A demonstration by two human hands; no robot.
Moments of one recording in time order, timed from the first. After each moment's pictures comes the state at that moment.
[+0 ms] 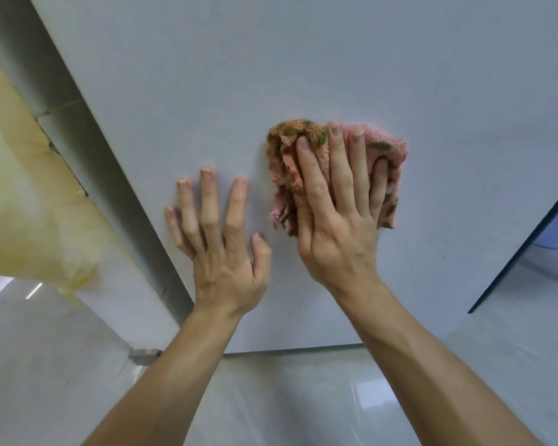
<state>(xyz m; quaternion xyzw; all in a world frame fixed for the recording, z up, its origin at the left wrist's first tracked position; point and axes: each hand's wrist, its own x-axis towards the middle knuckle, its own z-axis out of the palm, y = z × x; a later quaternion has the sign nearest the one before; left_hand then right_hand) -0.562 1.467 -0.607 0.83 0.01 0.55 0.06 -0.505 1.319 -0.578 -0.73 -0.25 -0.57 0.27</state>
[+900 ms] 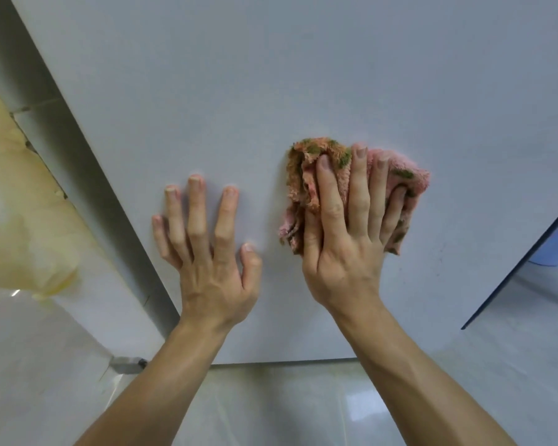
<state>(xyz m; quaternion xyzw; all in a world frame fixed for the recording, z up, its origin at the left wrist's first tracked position) -0.556 1.467 -0.613 0.82 0.00 0.57 0.06 -0.499 1.302 -0.593 -0.75 -0.21 -0.57 0.27</state>
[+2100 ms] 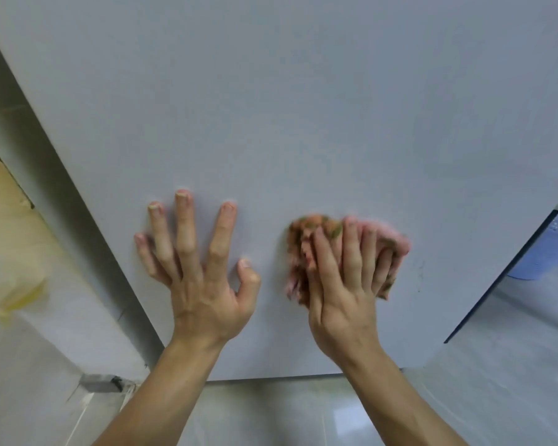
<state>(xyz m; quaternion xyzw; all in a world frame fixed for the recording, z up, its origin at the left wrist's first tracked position) -0.546 1.450 -0.616 0.81 0.02 0.59 0.05 -0.500 1.267 -0.646 -0.79 -0.27 -0.49 0.26</state>
